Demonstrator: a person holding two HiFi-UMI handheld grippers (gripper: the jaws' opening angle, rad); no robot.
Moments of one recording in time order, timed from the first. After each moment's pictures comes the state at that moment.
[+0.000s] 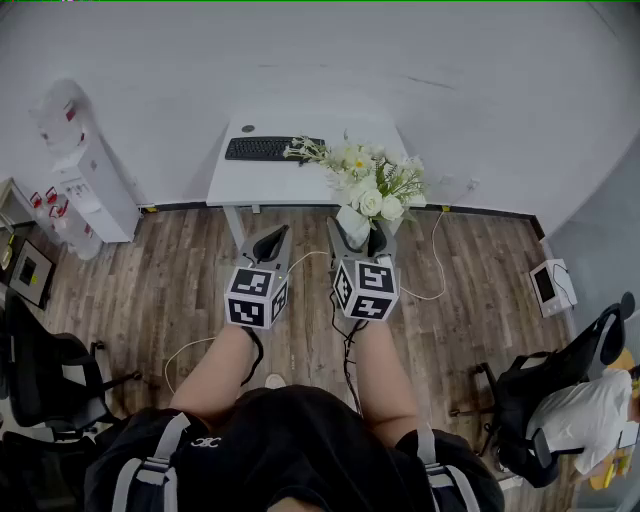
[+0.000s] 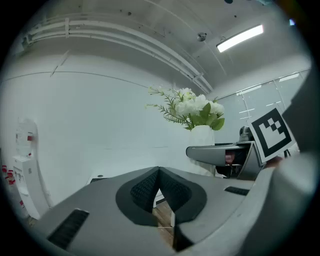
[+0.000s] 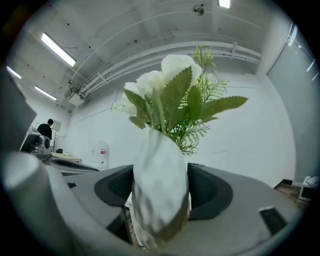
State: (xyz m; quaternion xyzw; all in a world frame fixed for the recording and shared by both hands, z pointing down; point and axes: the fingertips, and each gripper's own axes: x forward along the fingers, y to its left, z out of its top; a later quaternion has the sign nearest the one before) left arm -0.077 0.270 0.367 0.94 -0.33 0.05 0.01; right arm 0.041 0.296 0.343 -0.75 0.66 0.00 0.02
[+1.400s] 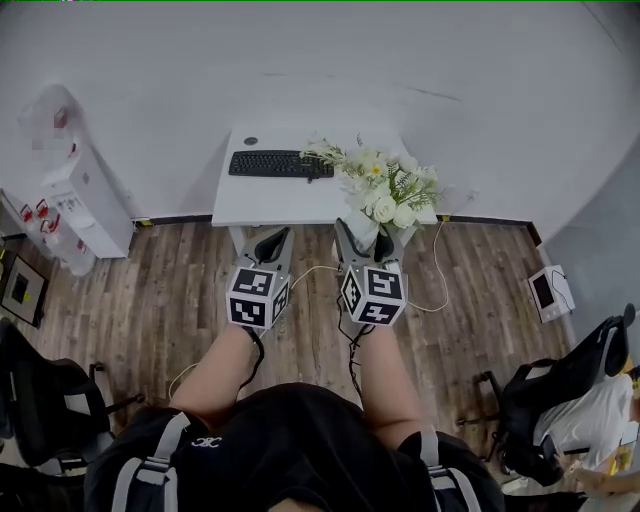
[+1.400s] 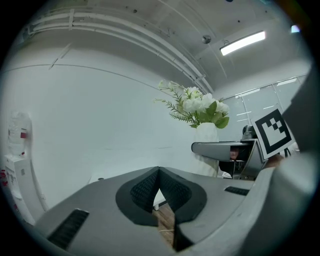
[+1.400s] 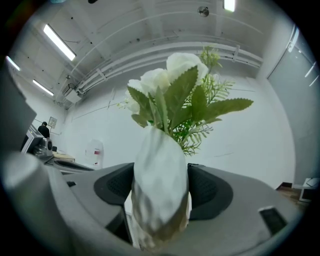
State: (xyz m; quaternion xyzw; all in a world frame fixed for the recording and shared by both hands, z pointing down) left arm -0.115 0.153 0.376 0.95 -0.31 0.04 0.02; right arm 0.010 0.196 0.342 -0.76 0.64 0.02 0.02
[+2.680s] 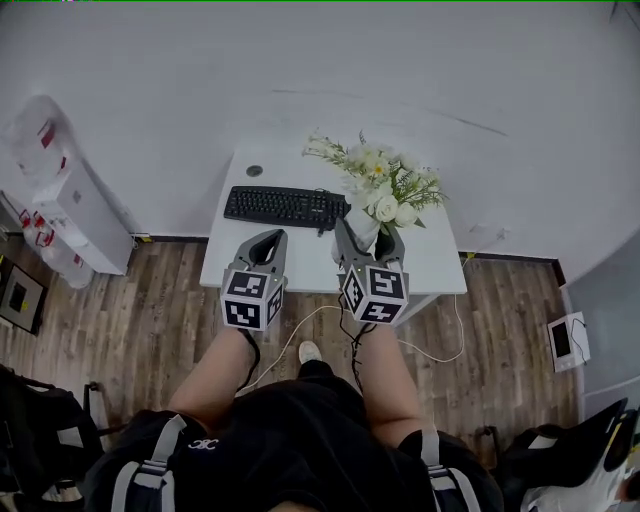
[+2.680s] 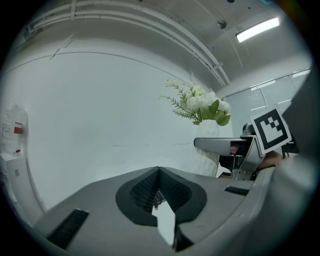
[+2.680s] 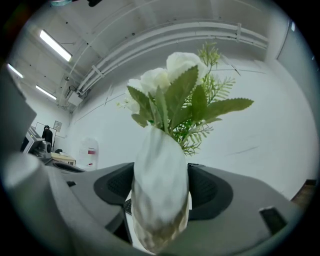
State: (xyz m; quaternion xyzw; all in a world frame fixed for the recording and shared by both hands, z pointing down) left arm 0.005 -0.142 0.415 0.93 -0.37 0.06 0.03; right arm 0.146 -0.111 0.373 -0.73 0.68 0.02 0.04
